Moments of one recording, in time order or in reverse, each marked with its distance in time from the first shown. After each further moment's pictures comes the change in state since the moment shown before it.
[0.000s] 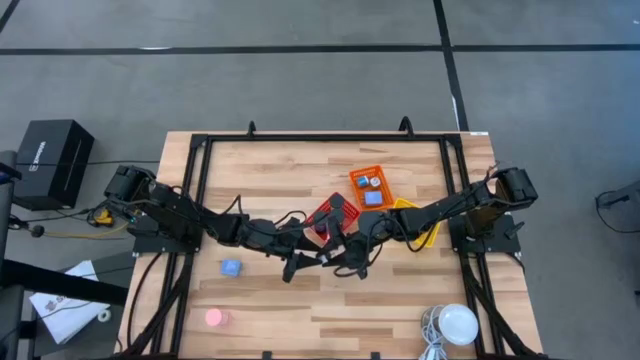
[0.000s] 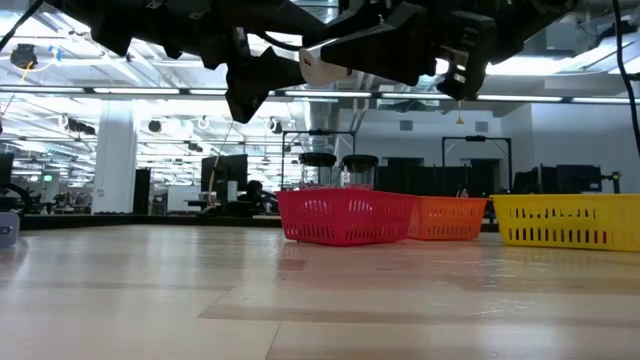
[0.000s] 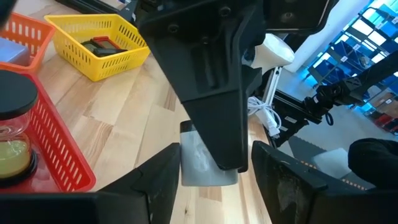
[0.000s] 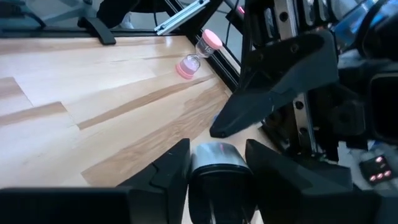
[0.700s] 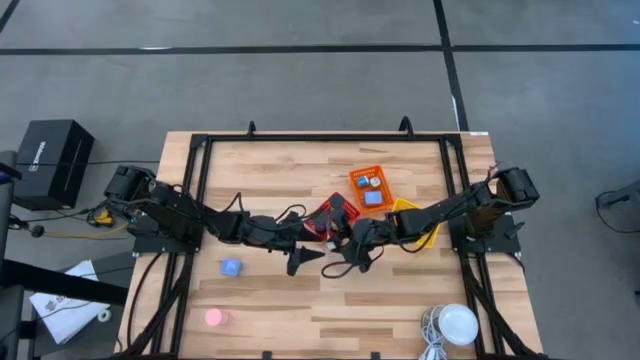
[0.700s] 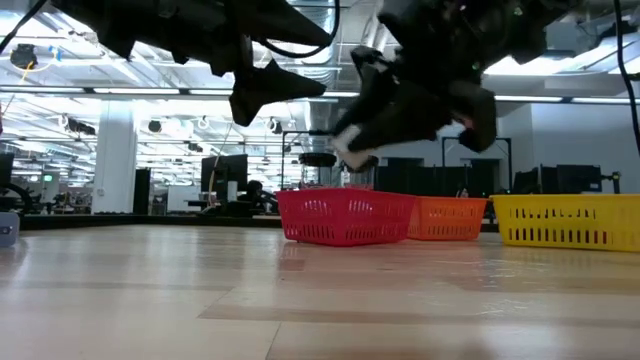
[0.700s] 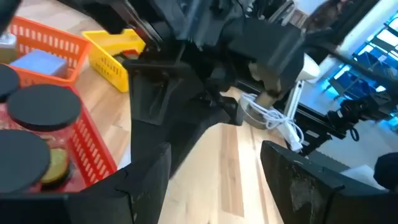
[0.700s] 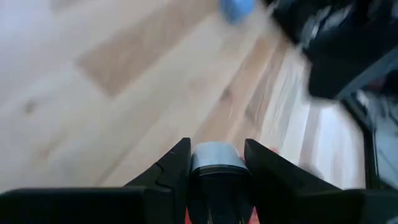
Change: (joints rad) left arm 0.028 -0.001 0.000 -0.005 -0.072 0.004; right arm 0.016 -0.008 -0.001 -0.296 0.320 0.087
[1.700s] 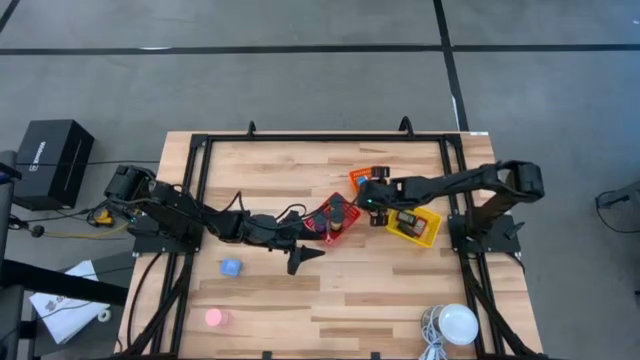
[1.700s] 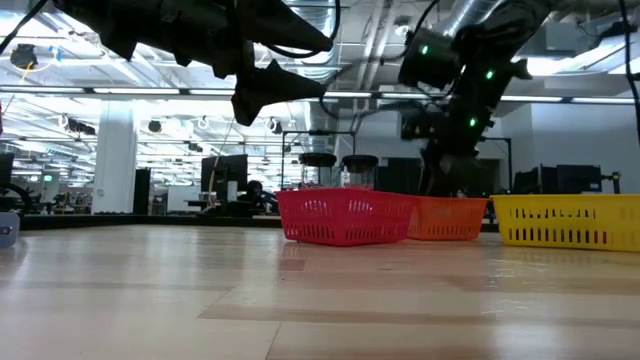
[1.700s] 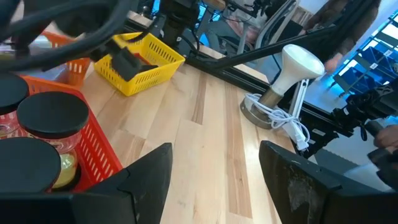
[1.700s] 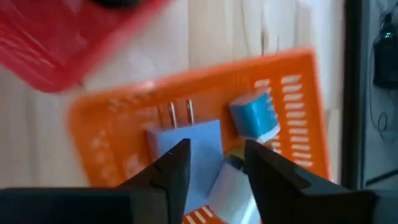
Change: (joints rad) left arm 0.010 0.000 0.000 -0.001 -0.001 0.034; right arm -0.330 -0.089 -0.034 -0.557 0.303 0.385
